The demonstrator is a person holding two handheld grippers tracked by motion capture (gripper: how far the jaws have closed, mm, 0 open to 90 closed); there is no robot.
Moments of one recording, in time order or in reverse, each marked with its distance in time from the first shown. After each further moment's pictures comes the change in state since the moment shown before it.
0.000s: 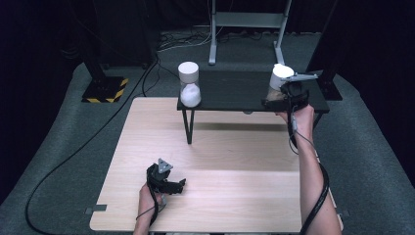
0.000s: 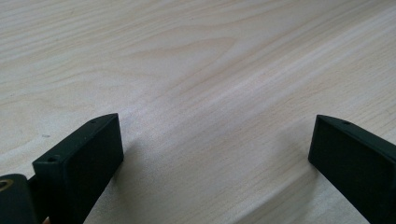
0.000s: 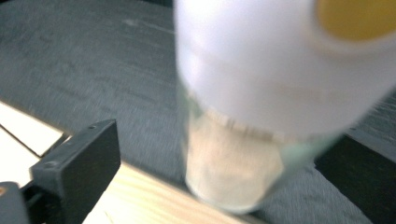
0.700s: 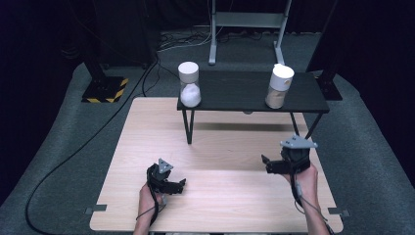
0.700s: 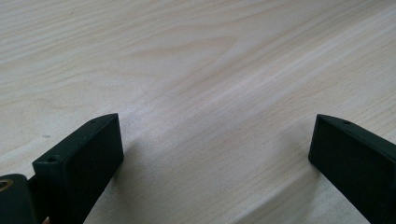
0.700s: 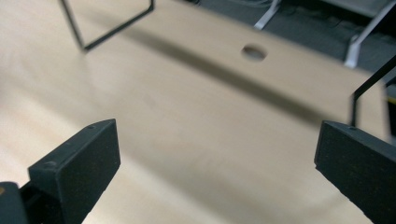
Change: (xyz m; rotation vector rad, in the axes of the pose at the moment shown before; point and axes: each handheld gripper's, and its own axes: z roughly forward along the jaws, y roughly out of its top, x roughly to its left) left arm -0.002 0.001 0.000 0.003 0.006 0.006; right arm 0.048 -0.153 -0.046 0.032 0.053 -0.086
